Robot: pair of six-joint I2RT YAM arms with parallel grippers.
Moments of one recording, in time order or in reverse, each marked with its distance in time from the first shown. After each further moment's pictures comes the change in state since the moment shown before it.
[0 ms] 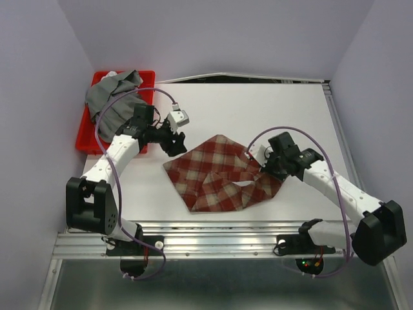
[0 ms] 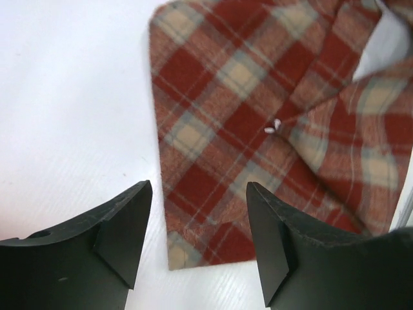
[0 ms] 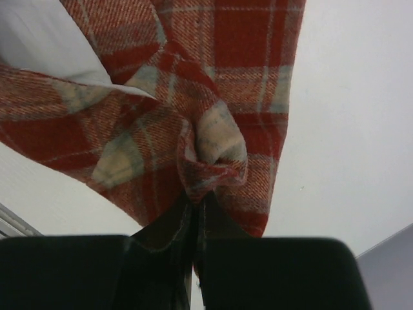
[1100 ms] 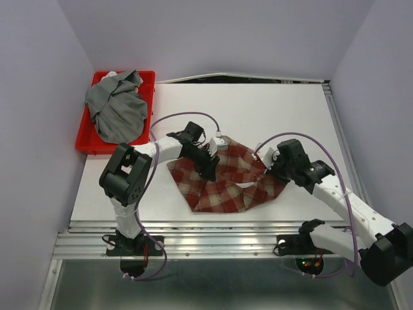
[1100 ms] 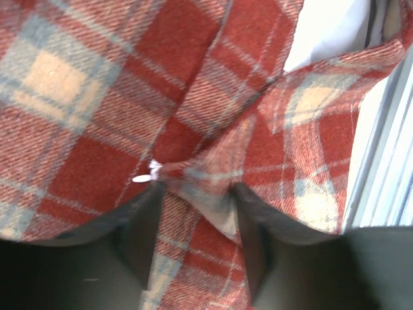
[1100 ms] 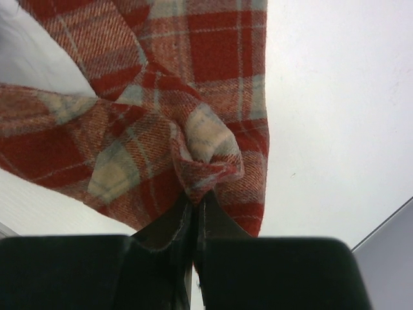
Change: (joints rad) left arm -0.362 0.369 0.012 0.029 -0.011 -0.148; right arm -0.014 -0.173 -0.124 0.080 0.048 0.056
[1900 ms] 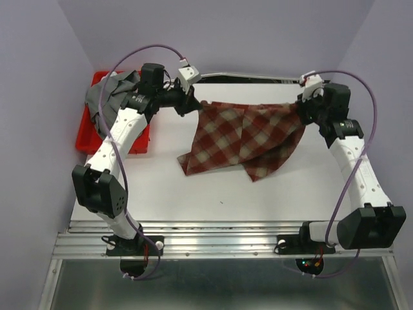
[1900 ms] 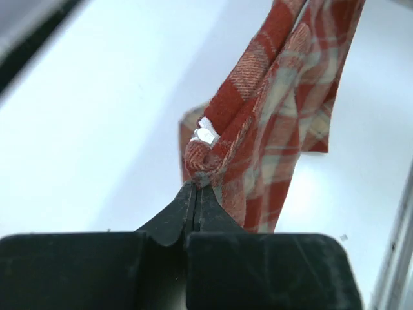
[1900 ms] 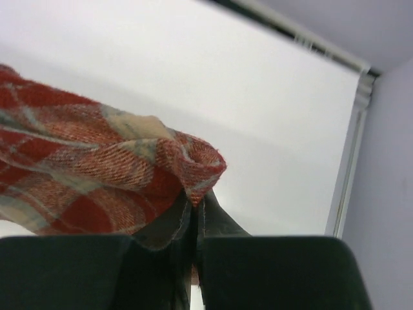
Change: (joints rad) left arm 0.256 -0.185 0.464 -0.115 0.014 -0.043; right arm -0.430 0.232 0.451 0.165 -0.124 0.234
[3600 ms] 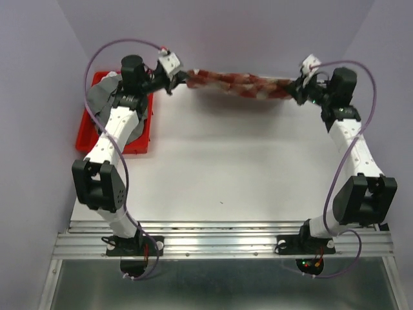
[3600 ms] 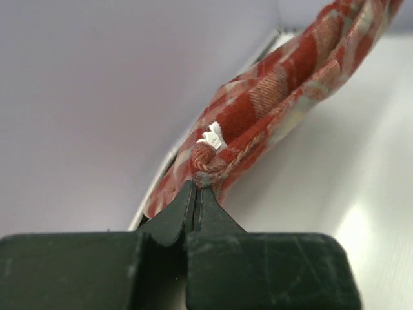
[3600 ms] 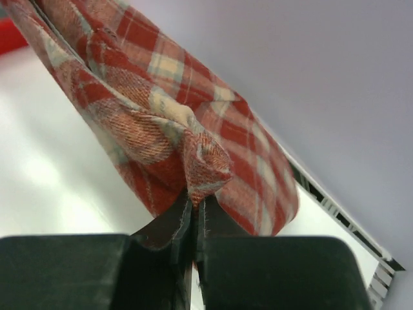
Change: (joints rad) left arm 0.145 0.099 0.123 0.565 0.050 0.026; right arm -0.124 0.284 0.276 0.385 -0.603 -0.029
